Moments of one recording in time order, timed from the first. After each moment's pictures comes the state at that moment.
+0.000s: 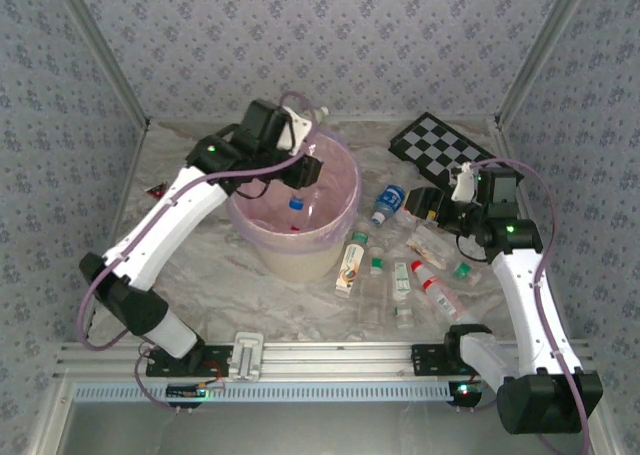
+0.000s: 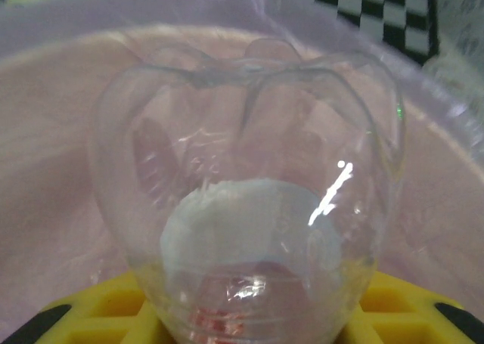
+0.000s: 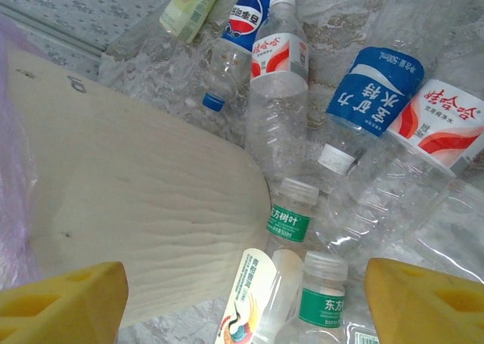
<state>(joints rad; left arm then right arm) -0.70 1.59 1.79 -0.99 0.08 -0.16 0.01 0.96 0.97 -0.74 -0.56 0.43</state>
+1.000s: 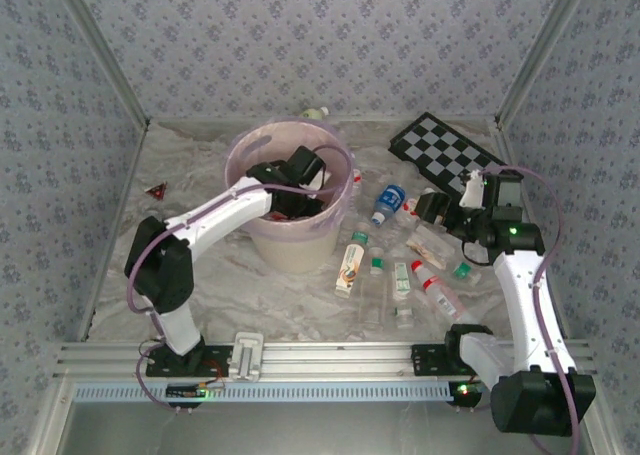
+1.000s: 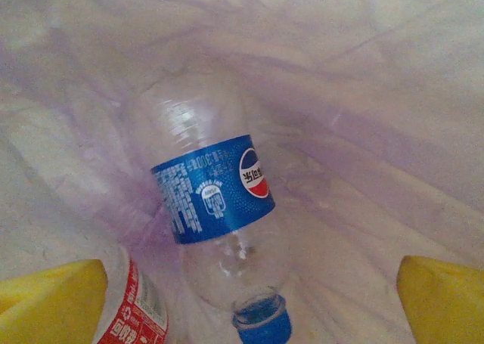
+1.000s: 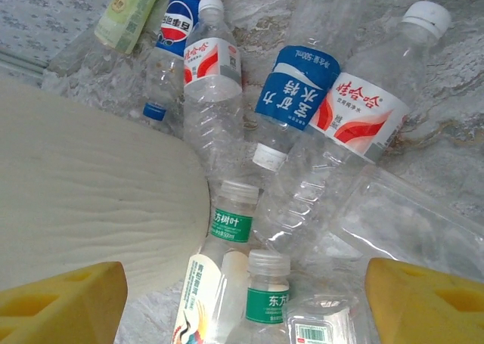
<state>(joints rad) -0.73 1.75 1.49 -0.85 0.05 -0.23 -0.06 0.96 0.92 -0.77 -0.49 0.39</state>
